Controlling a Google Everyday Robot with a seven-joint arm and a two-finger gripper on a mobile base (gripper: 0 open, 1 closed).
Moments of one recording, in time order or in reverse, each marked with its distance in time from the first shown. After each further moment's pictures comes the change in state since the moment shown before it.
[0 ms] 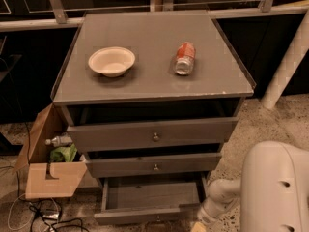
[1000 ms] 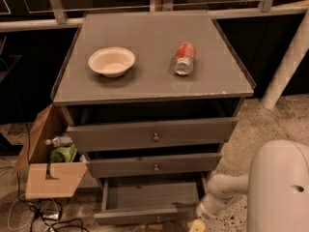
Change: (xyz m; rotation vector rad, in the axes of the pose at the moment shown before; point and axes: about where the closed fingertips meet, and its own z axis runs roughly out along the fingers) arm -0.006 0.017 -0.026 -0.026 -0.007 -0.038
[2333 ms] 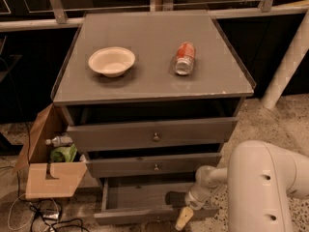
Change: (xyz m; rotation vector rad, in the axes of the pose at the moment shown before) arm -0.062 -0.052 0.034 0.029 -0.042 -0.086
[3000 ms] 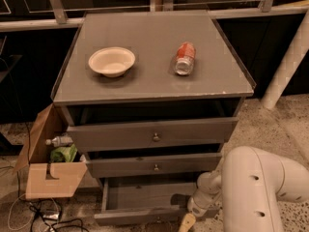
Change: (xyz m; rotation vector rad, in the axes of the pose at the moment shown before) arm 0.041 -0.003 0.038 -0.038 0.050 0.076
